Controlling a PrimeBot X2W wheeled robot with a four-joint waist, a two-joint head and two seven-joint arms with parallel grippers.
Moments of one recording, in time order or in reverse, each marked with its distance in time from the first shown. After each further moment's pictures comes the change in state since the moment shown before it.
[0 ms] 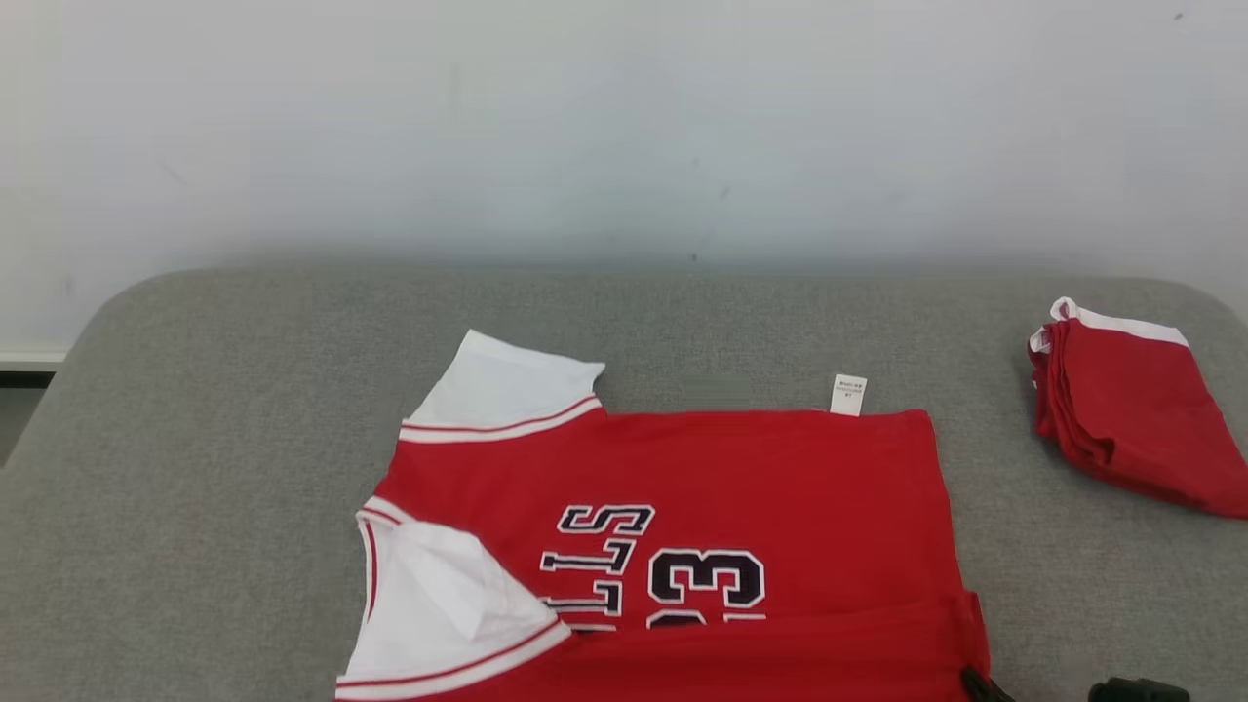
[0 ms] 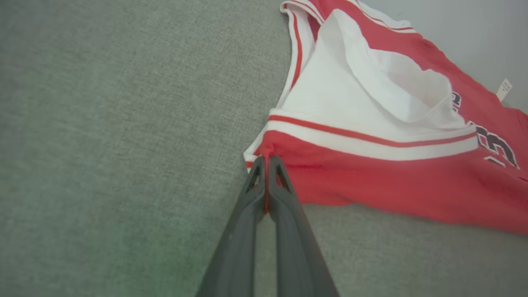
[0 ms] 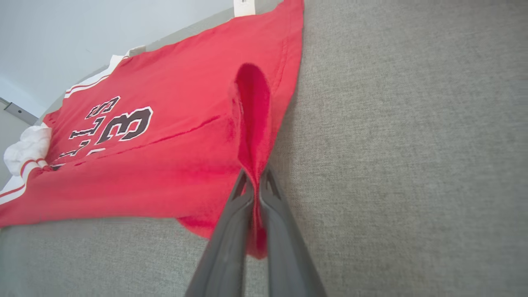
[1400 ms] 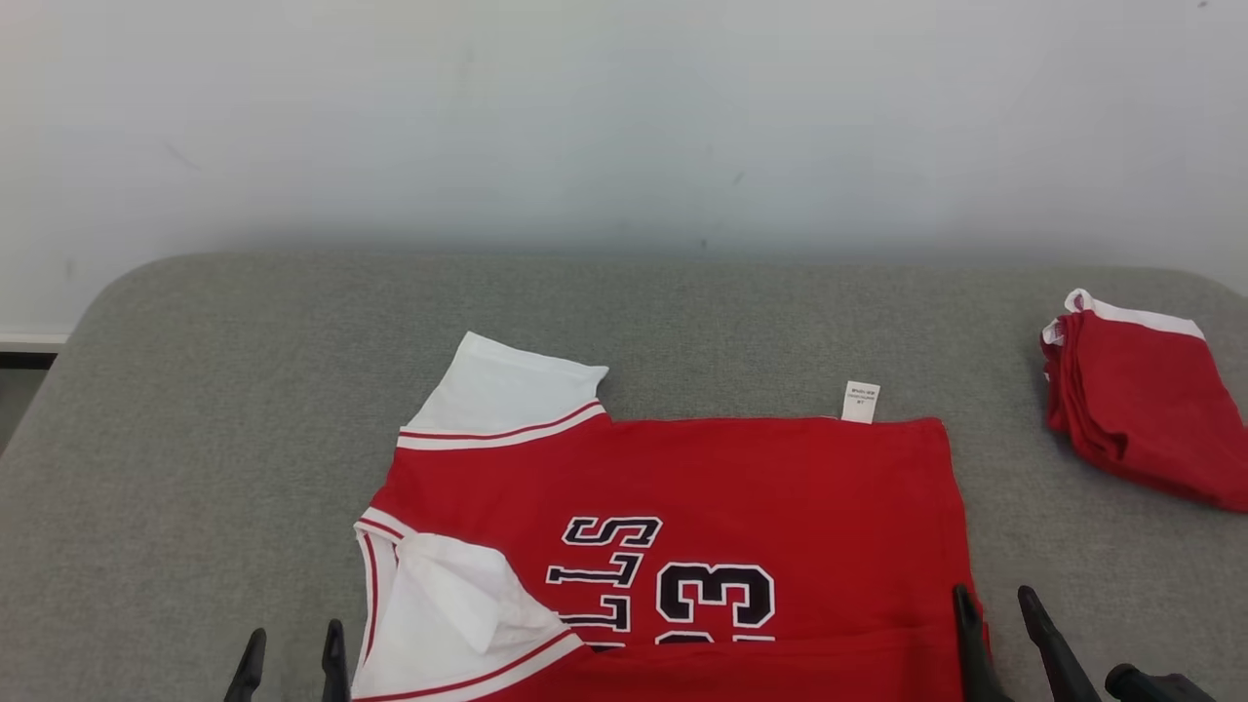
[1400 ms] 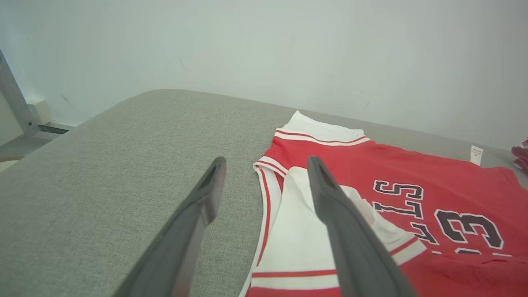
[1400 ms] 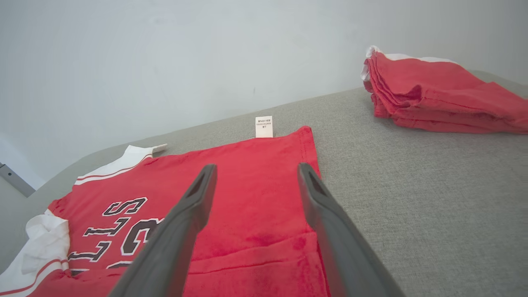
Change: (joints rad) left arm 0.240 -0.217 0.471 -0.539 0.640 -0.016 -0.004; right arm 0.170 0.312 -0.495 -0.325 -0.527 0.001 0.002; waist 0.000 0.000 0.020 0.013
